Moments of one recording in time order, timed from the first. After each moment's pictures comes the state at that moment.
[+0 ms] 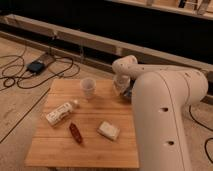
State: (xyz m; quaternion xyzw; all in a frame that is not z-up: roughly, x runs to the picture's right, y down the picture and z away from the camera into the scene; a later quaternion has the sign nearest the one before) arm 0.099 0.029 0.931 -0.26 0.12 0.47 0.83
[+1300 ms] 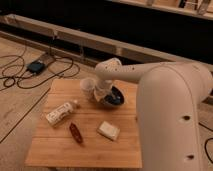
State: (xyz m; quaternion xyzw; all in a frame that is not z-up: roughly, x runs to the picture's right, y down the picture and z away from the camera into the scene) arm -0.028 0.073 0.850 -0.31 0.06 0.48 0.82
